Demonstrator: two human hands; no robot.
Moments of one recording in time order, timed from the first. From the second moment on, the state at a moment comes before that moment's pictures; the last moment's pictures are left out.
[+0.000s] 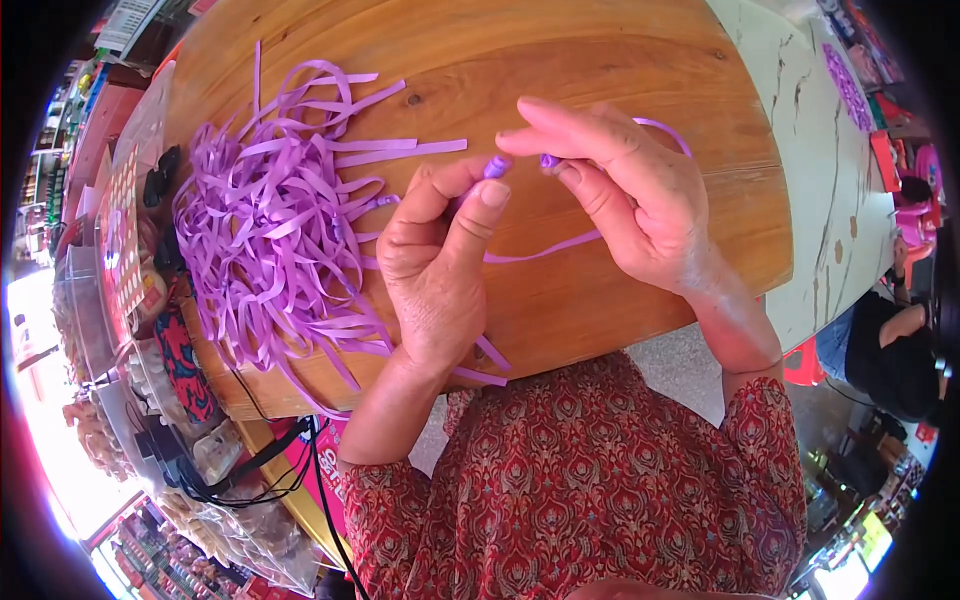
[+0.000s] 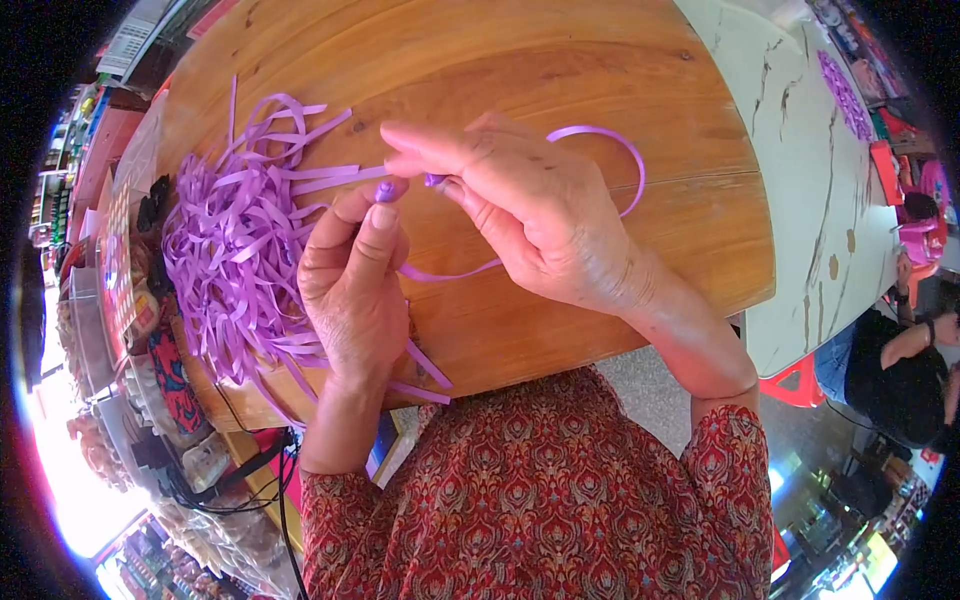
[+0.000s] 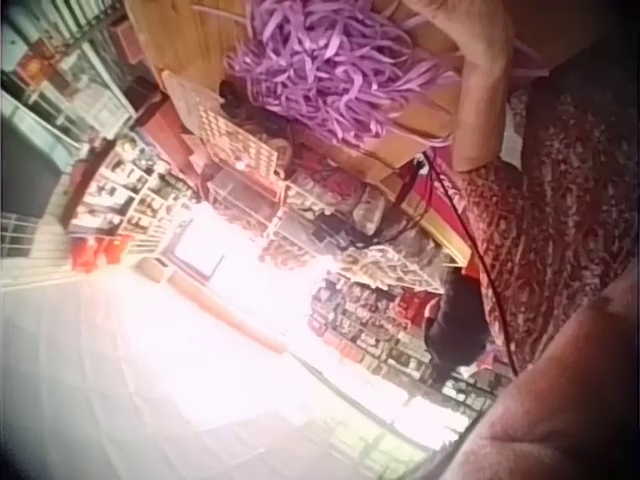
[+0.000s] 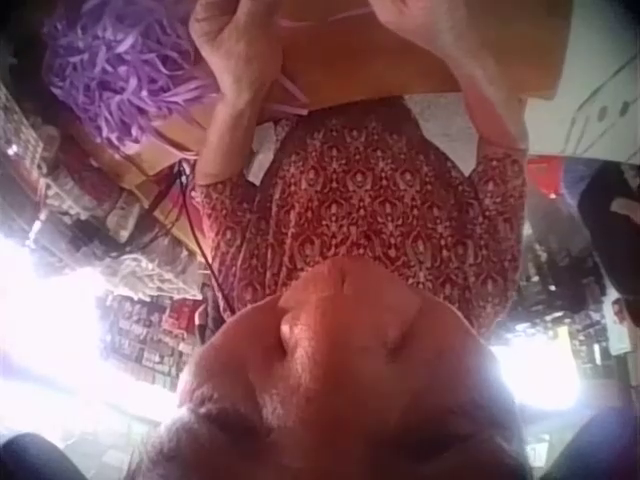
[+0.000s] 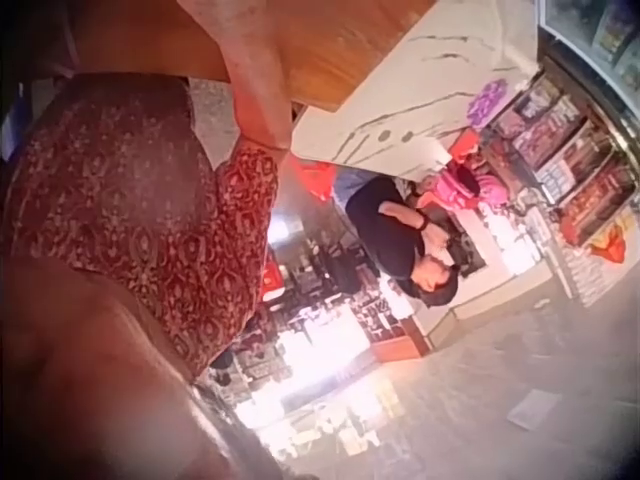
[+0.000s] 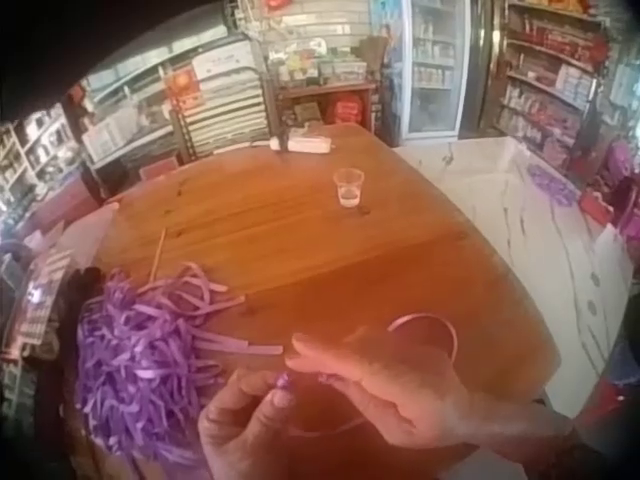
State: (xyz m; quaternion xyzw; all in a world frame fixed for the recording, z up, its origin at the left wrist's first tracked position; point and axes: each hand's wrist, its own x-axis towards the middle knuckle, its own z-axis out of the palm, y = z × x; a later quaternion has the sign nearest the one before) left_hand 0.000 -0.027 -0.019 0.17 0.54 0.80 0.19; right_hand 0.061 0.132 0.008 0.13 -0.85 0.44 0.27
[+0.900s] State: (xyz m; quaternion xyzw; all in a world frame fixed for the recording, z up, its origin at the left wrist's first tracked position) left_hand 0.007 -0.020 -0.026 0.13 0.50 0.82 0.24; right_hand 0.067 0.124 -0.011 0.09 -0.86 0.35 0.36
